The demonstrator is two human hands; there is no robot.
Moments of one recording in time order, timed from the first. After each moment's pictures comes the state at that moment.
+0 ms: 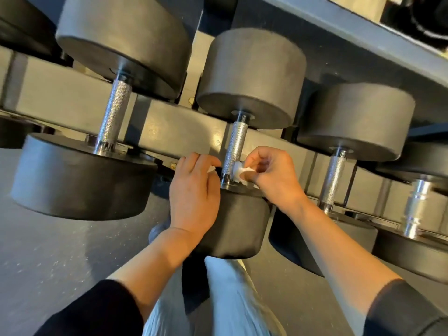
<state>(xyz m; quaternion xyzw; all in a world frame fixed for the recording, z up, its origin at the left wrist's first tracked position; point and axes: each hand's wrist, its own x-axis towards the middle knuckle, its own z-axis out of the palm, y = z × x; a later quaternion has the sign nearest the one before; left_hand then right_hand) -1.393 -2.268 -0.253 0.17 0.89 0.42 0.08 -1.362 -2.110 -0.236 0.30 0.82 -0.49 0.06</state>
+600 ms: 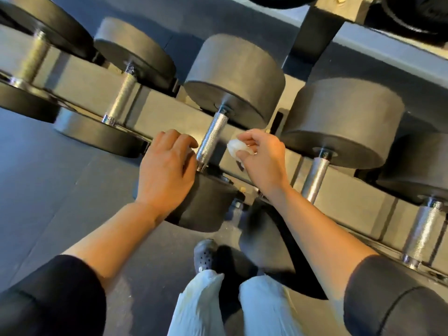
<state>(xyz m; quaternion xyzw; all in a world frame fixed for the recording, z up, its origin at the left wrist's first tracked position) -1.504 -2.416 -0.219 0.20 0.95 0.23 -0.02 -1.485 -2.236 -0.235 0.18 0.86 -0.48 -0.02</state>
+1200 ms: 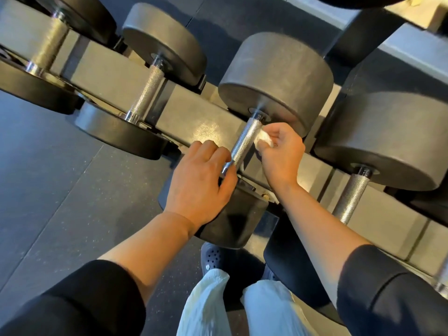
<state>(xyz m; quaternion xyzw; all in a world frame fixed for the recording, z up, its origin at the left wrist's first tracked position) -1.515 -2.425 -0.233 0.21 0.94 0.25 0.01 -1.535 -2.269 -0.272 0.28 0.82 -0.48 -0.10</state>
